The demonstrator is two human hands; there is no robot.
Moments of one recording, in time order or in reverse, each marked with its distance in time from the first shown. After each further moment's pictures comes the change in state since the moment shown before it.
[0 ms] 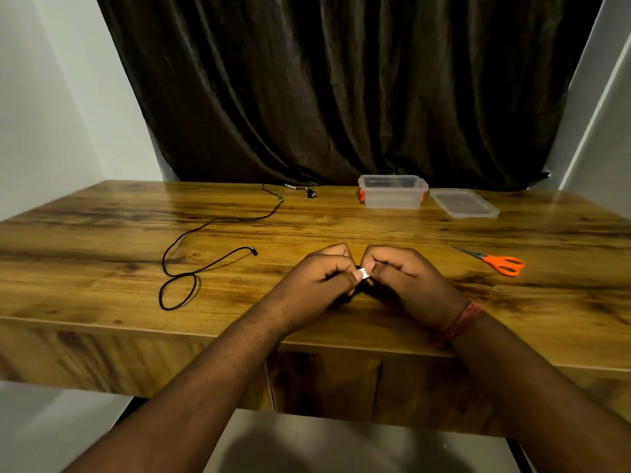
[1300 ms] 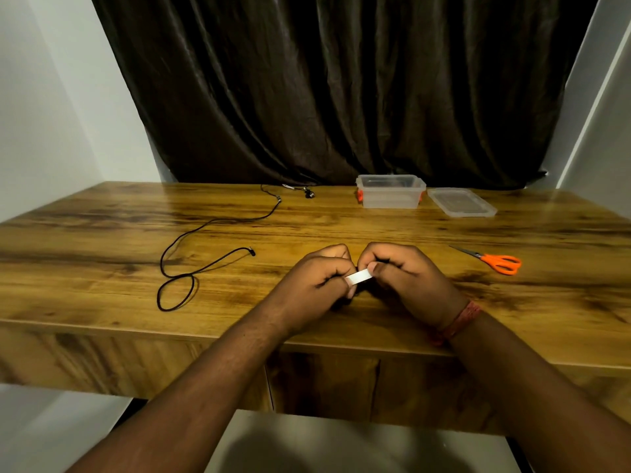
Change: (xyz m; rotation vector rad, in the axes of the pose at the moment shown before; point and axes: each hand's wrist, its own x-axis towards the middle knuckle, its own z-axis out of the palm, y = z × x) left_hand 0.001 -0.001 0.000 0.165 0.015 0.105; right_hand -0.002 -0.006 -0.002 0.062 0.032 -0.007
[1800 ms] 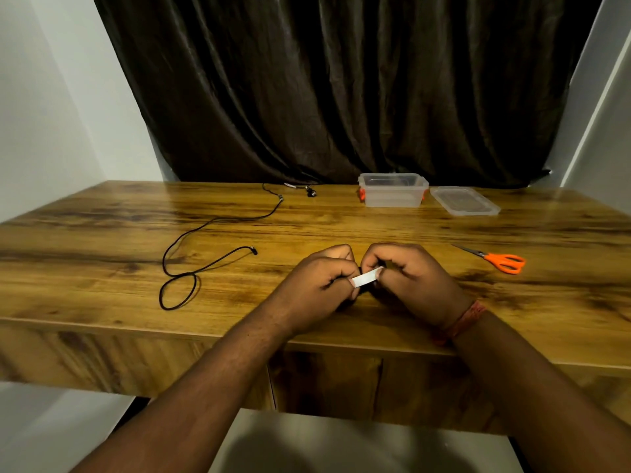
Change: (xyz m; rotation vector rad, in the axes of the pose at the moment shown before) left_hand 0.001 -0.001 0.002 0.104 -0.011 0.010; right_hand 0.002 0.003 -0.002 -0.172 0.006 -0.049
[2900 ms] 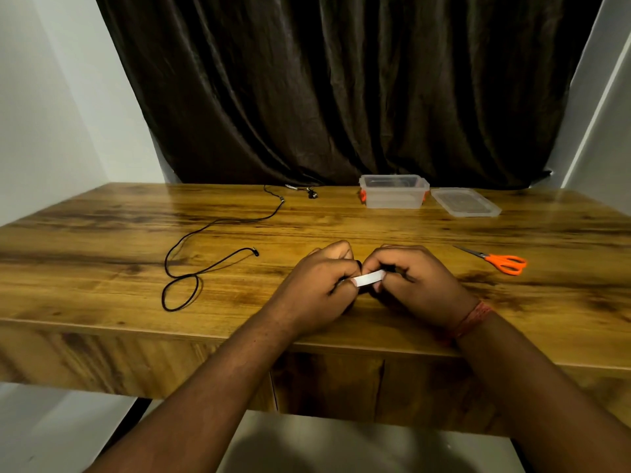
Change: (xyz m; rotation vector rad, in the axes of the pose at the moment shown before) left_hand -0.002 -0.001 0.001 0.241 0.072 0.075; right_hand -0.003 -0.004 -0.004 -0.069 -0.039 0.005
